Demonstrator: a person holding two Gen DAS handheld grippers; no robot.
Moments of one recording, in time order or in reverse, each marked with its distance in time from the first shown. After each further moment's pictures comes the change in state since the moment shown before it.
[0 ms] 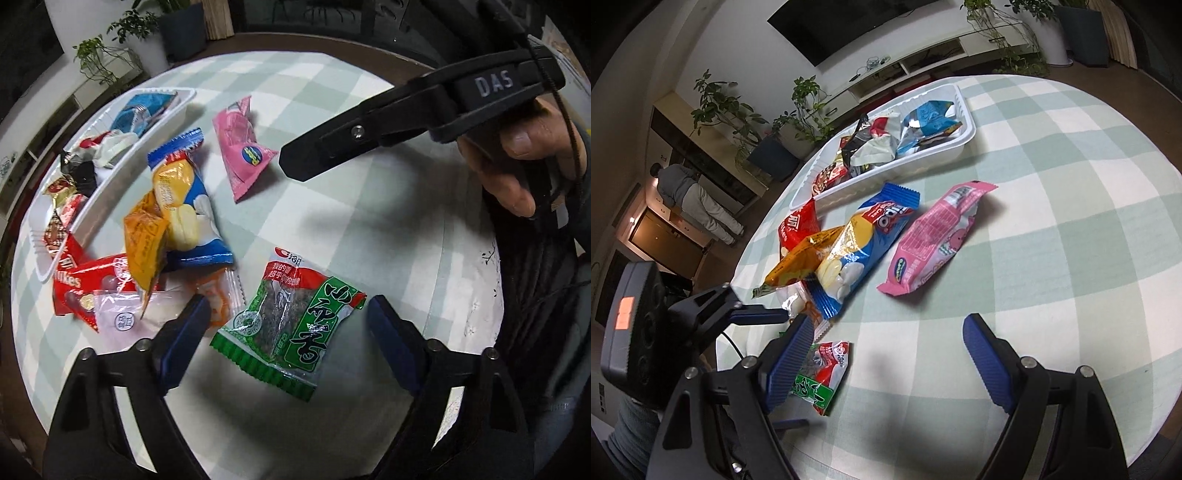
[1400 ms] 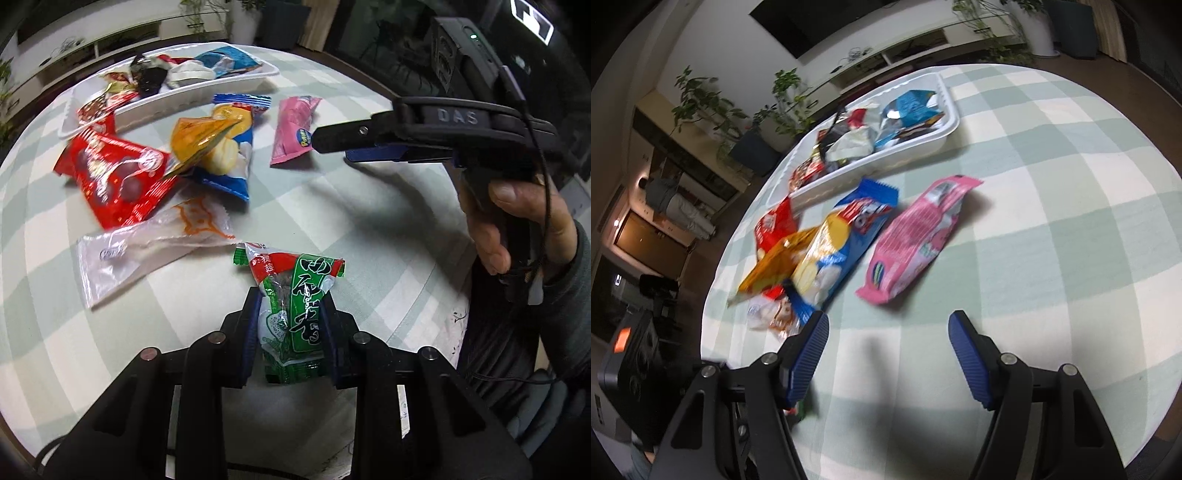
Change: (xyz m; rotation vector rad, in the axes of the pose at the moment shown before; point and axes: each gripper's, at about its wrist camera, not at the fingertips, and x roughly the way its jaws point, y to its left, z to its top) left arm -0.014 0.010 -0.046 -0.500 -0.141 -0.064; right arm 0.010 -0.004 0.016 0.040 0.039 -0.086
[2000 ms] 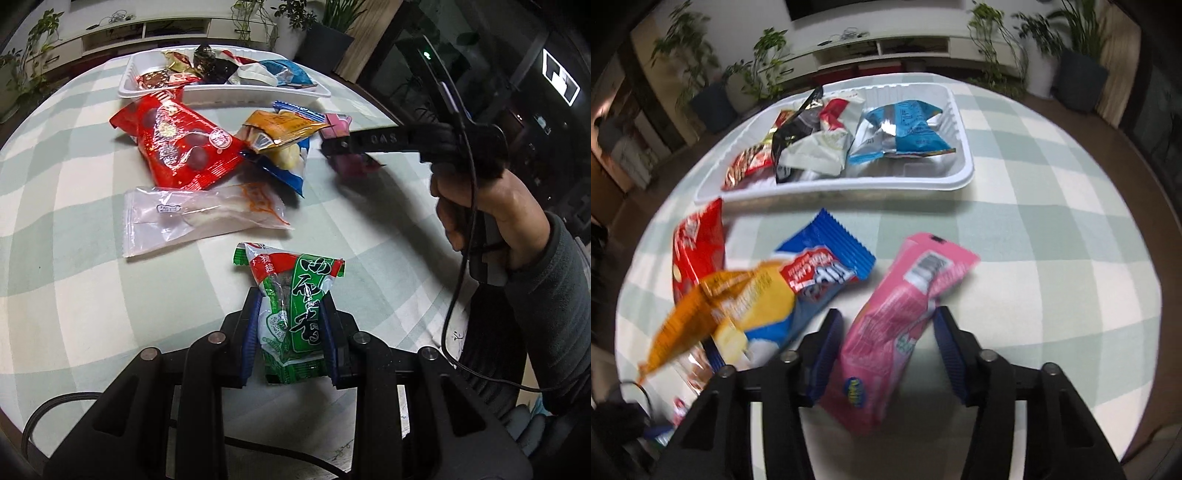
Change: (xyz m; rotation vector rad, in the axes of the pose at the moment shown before) left arm -0.030 0.030 -0.033 -0.180 -0.093 -0.007; right arm 0.046 0.030 0.038 -0.255 0.041 -0.354
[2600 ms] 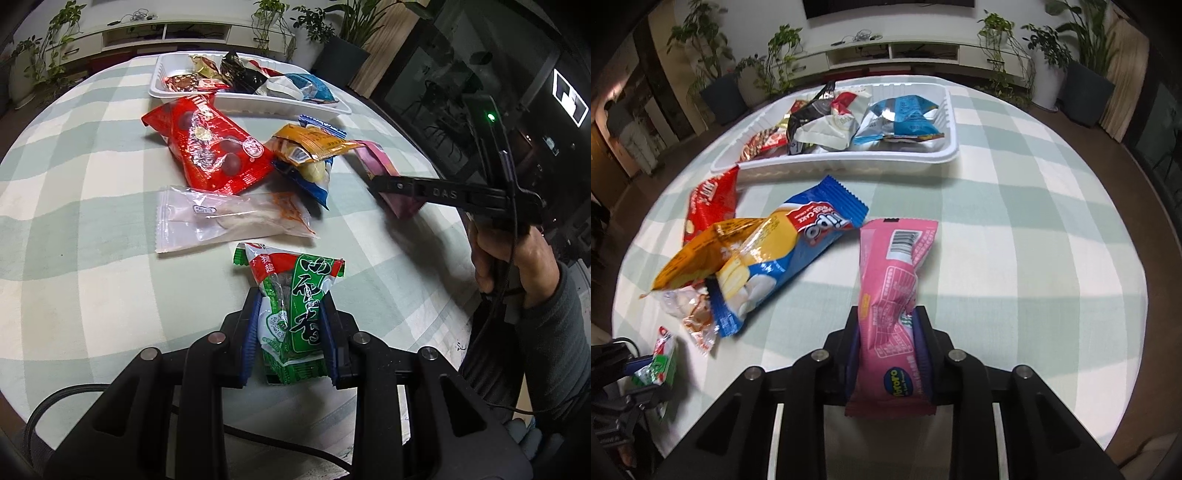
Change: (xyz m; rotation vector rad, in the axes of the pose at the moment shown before) left arm -0.022 0.016 -0.007 -0.064 -0.049 0.017; right arm -0.028 -0.013 -0.035 0.012 -0.034 0.062
